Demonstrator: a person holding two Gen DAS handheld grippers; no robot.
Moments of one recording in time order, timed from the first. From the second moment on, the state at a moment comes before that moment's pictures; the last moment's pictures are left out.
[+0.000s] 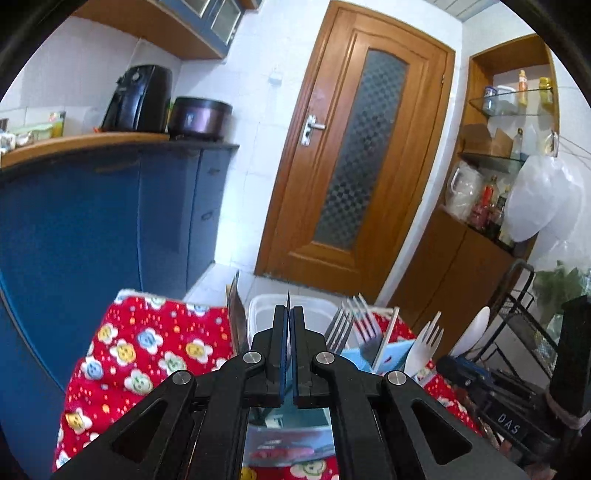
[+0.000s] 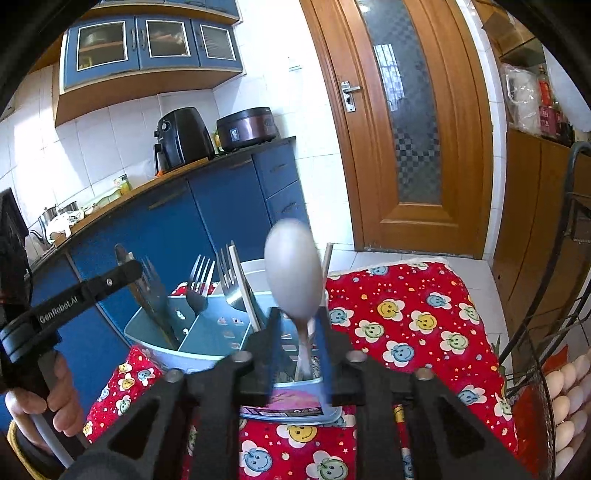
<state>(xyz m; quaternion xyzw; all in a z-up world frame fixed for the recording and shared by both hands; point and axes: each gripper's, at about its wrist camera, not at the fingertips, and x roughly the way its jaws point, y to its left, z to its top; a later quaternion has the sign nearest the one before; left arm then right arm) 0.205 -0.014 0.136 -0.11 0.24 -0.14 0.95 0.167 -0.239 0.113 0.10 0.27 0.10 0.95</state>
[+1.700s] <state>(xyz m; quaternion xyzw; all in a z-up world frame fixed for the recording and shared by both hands) 0.100 0.039 0.056 -0.05 0.38 -0.08 0.92 0.083 -0.144 0.027 0.06 0.42 0.18 0.89</state>
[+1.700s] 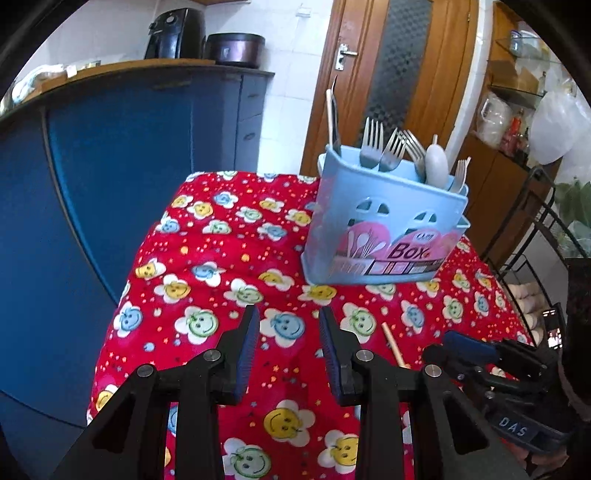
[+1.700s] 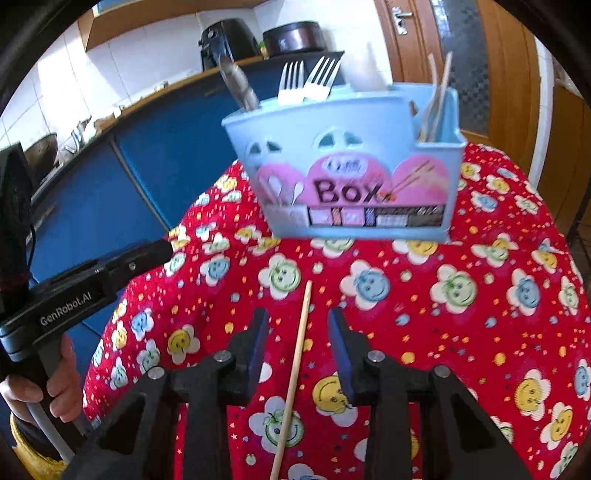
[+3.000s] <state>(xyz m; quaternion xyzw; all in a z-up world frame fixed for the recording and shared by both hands) 0.100 0.035 0.036 -0.08 0.39 -0.10 0.91 0.077 -0.181 0.036 0.13 0.39 0.18 0.89</state>
